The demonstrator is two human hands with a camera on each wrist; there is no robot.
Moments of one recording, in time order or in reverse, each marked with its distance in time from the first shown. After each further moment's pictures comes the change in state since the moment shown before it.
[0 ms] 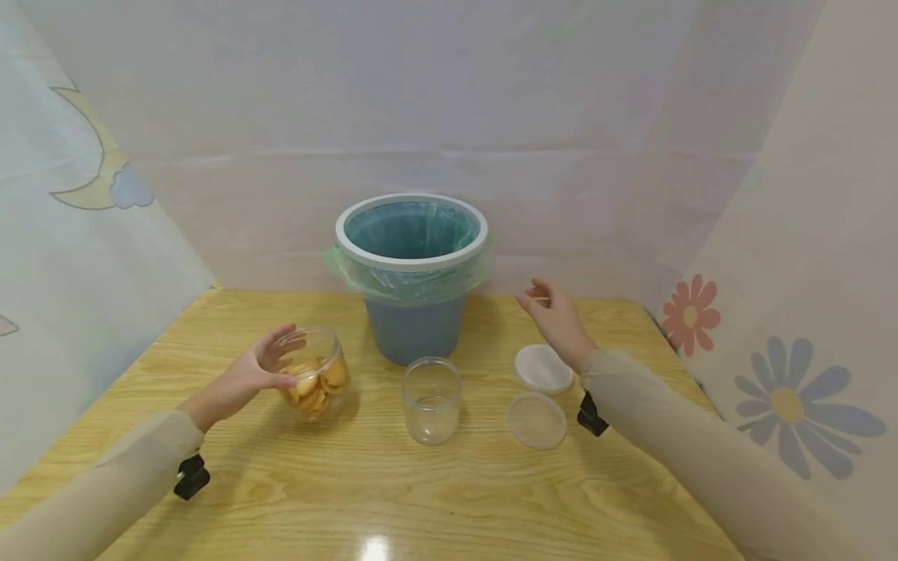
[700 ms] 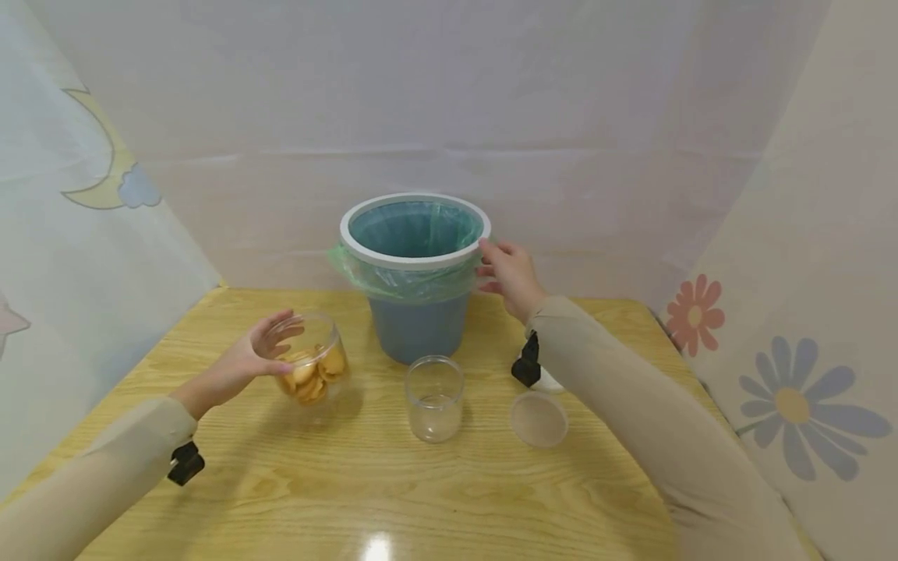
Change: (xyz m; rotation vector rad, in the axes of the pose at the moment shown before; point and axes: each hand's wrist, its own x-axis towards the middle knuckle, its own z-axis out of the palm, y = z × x) left_hand 0.000 0.025 -0.005 0.017 0.001 0.027; right_hand 0.051 -0.074 0.037 0.466 0.033 0.148
